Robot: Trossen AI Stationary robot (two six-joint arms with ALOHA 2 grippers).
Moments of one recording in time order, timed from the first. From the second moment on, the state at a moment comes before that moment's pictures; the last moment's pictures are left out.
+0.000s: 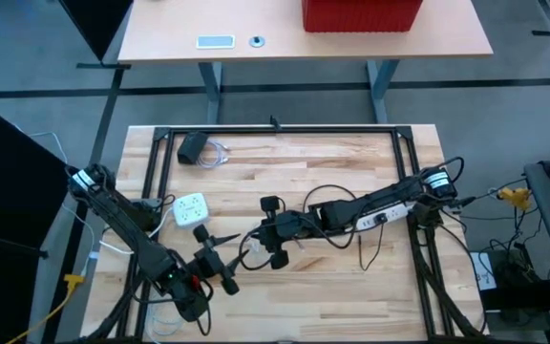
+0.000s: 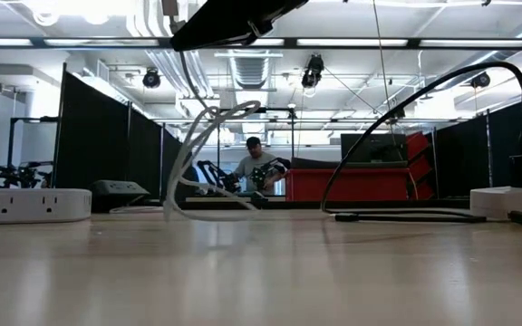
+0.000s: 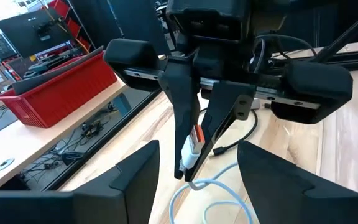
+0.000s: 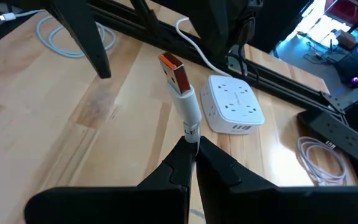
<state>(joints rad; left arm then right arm) -0.81 1.53 1.01 -0.33 -1.34 -0.56 0.22 1.86 1.42 -0.05 0.19 -0.27</state>
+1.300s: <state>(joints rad) -0.72 1.58 1.03 -0.22 -1.25 -0.46 0.21 1.86 1.40 -0.04 0.17 -0.21</state>
